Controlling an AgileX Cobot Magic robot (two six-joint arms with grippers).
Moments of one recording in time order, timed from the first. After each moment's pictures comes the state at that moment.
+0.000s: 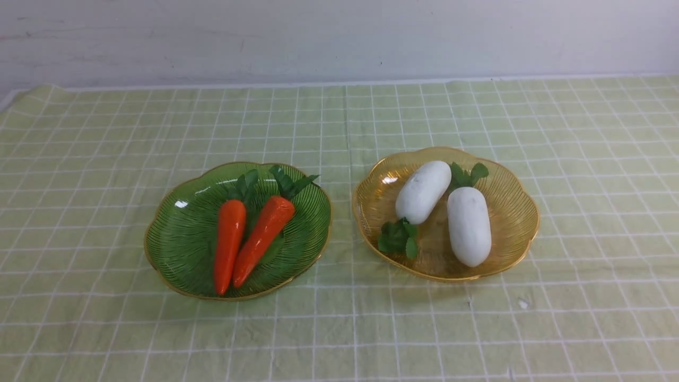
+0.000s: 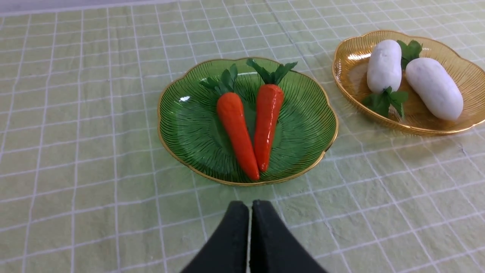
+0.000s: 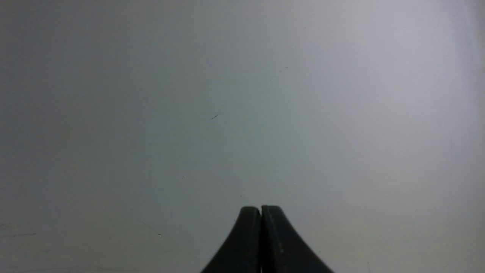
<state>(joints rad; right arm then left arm) -0.02 0.16 -0.52 0.64 0.24 -0.45 -0.67 0.32 -0.65 0.44 0.94 -0.50</state>
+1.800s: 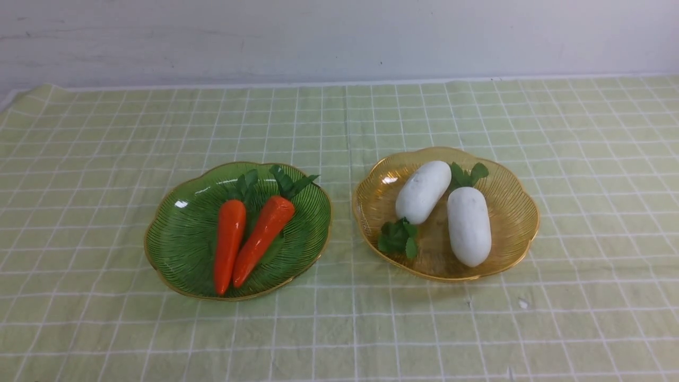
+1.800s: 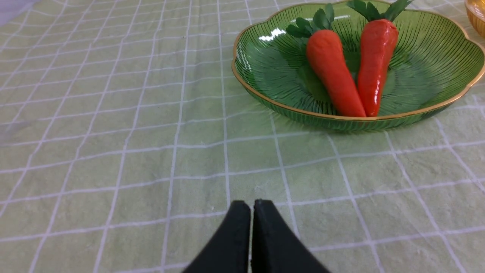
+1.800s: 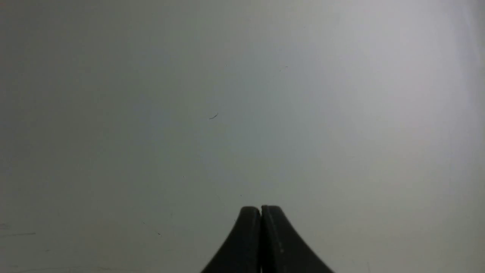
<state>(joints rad) -0.02 0.16 -0.52 0.64 0.24 -0.45 -0.05 -0.01 0.03 0.01 0.38 0.07</state>
